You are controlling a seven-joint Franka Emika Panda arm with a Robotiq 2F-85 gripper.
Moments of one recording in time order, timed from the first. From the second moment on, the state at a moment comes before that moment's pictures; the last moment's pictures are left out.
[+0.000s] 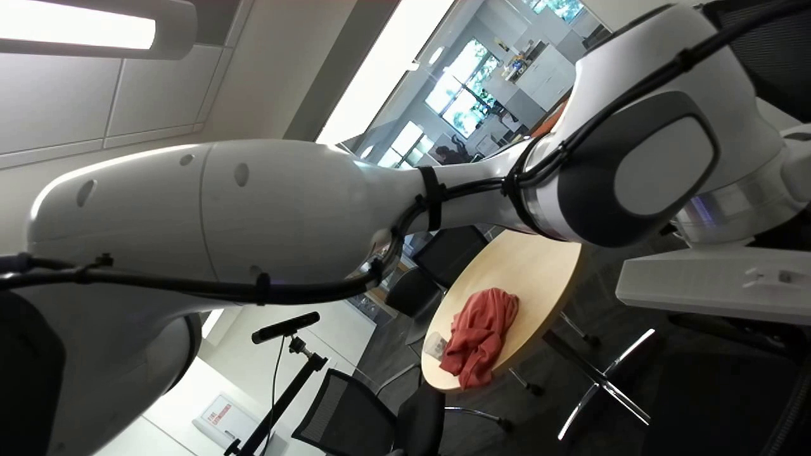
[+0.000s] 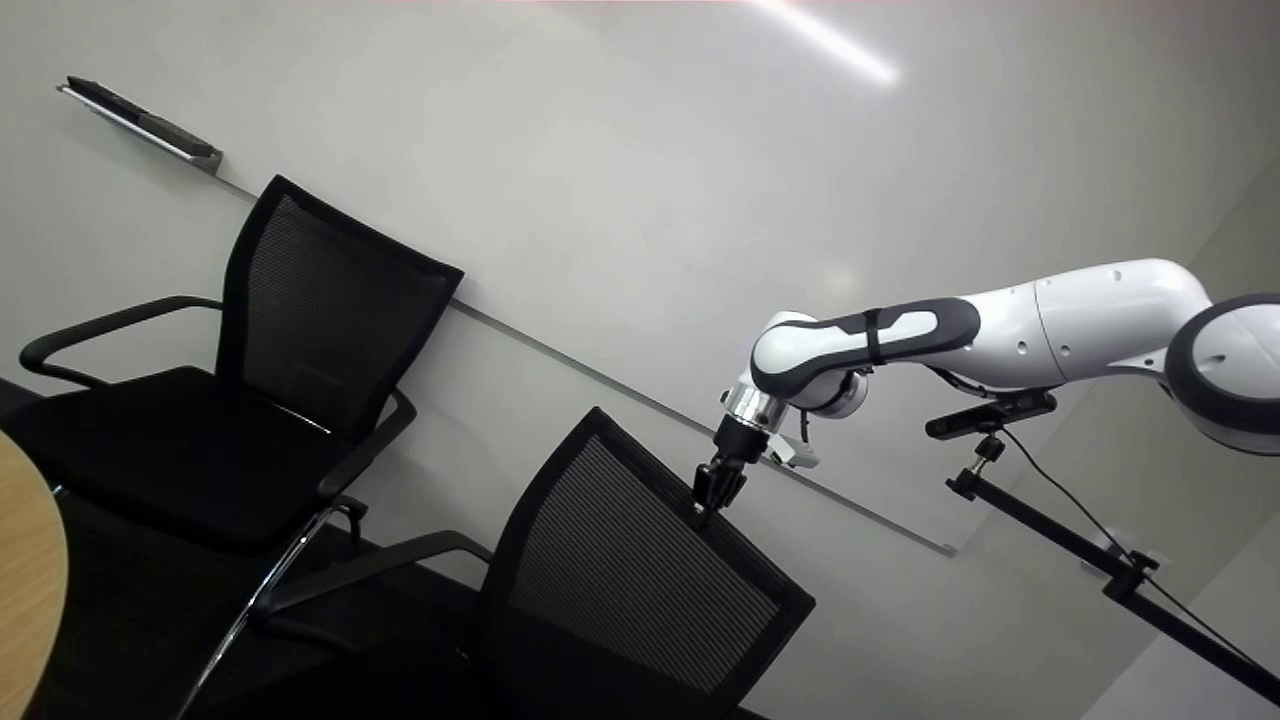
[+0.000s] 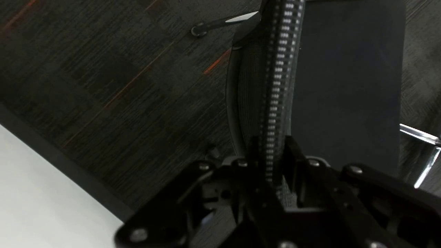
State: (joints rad) arm -0.39 0.97 -0.02 -1.34 0.11 2.15 -0.33
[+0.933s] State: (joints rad) arm -0.29 0.98 0.04 -1.33 0.01 2.01 -0.48
